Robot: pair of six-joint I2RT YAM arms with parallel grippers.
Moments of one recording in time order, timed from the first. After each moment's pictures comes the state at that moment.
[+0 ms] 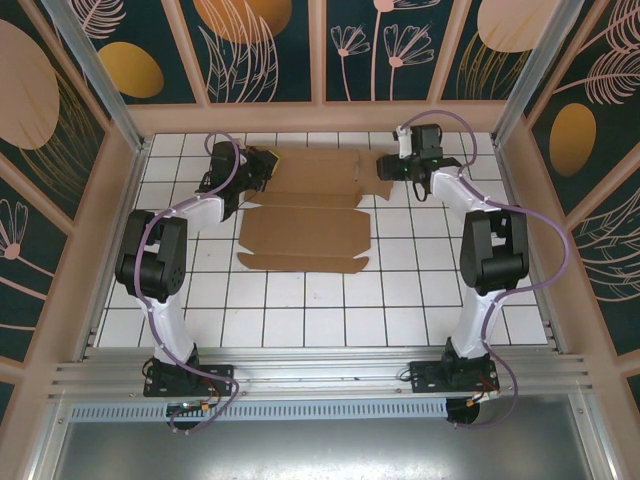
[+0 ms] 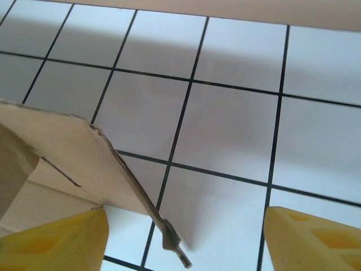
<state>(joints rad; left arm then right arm) -0.24 1.93 1.22 0.37 0.39 -1.31 0.18 1.91 1.47 -0.29 -0.15 -0.02</state>
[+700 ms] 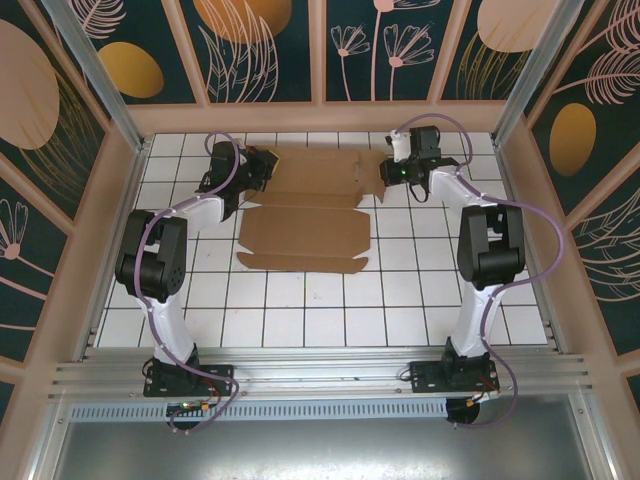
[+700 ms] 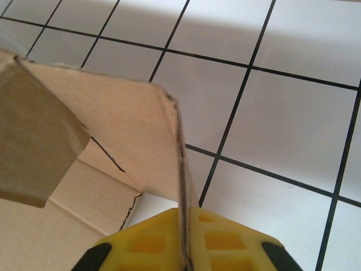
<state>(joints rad) -0.23 1.93 1.22 0.38 0.40 -1.31 0.19 1.96 1.49 -0.31 -0.30 -0.04</state>
